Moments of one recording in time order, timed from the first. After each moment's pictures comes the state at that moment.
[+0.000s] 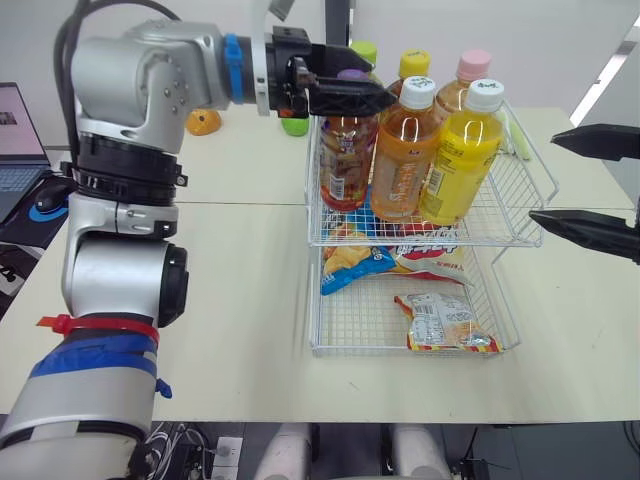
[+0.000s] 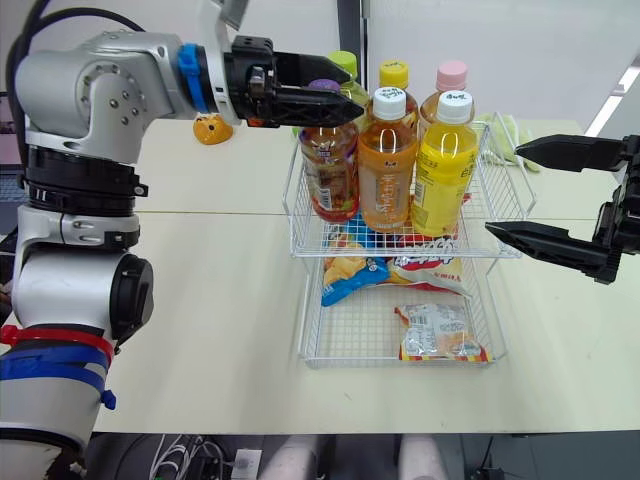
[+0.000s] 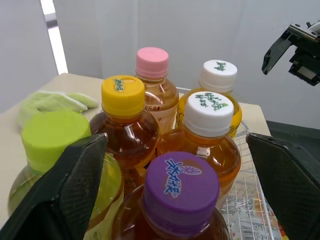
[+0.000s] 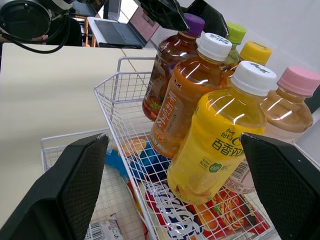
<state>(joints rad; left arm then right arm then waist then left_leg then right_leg) -1.46 0.58 -0.07 0.43 -0.49 0.88 -1.23 -0.36 -1.22 -0.65 -0.47 1.03 0.81 0.99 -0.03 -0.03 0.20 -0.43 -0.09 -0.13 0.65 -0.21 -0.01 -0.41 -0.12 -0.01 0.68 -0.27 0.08</state>
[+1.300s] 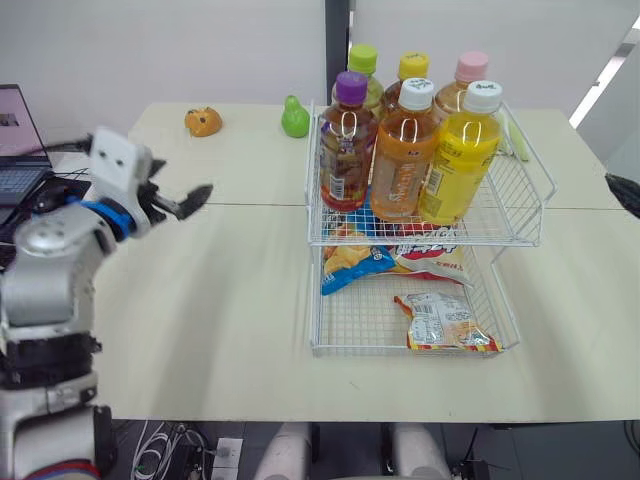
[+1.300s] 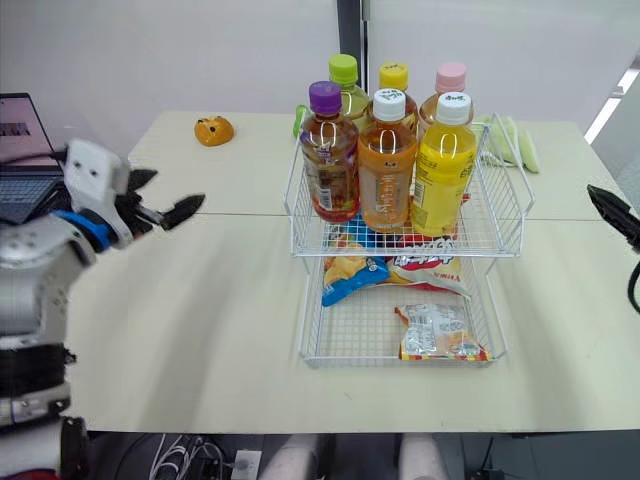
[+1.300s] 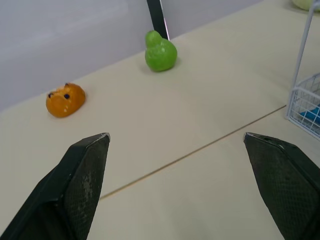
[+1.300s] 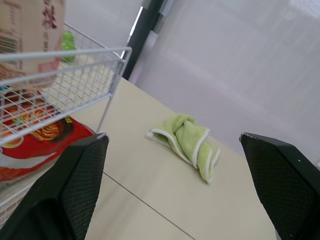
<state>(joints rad) -0.41 0.71 0.29 -0.09 -0.27 0.55 -0.57 -0.22 -0.92 -0.64 -0.01 0.41 0.23 0.84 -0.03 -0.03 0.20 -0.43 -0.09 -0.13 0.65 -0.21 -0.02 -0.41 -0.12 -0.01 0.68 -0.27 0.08</state>
